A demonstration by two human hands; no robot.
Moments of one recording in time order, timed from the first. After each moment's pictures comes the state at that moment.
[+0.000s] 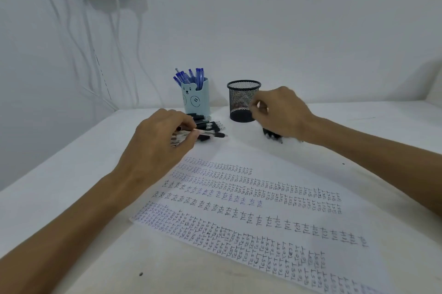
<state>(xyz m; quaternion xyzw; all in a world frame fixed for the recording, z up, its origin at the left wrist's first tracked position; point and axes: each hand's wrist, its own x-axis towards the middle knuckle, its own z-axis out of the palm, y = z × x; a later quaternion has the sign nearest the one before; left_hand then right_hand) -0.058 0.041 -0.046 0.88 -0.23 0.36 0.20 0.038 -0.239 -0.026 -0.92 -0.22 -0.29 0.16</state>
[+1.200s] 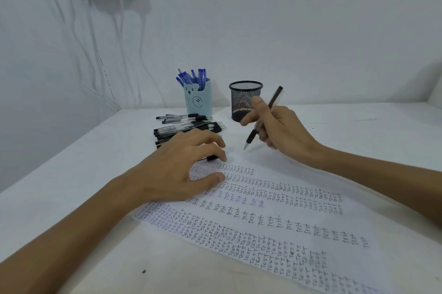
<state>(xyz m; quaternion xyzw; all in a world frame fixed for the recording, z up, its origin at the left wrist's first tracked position) -0.063 0.034 -0.054 0.90 -0.39 0.16 0.11 -0.020 -0.220 -0.040 -0.81 -0.20 -0.13 0.53</state>
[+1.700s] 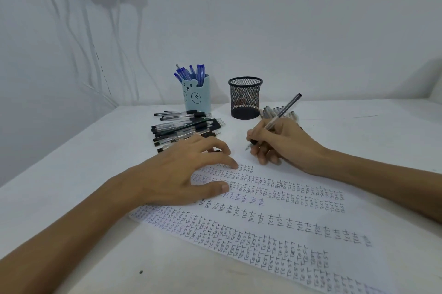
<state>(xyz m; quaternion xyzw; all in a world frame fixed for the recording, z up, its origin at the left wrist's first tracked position) -0.068 0.030 -0.054 0.91 -0.41 0.08 0.09 -0.028 -0.230 -0.054 -0.78 -0.19 0.03 0.59</state>
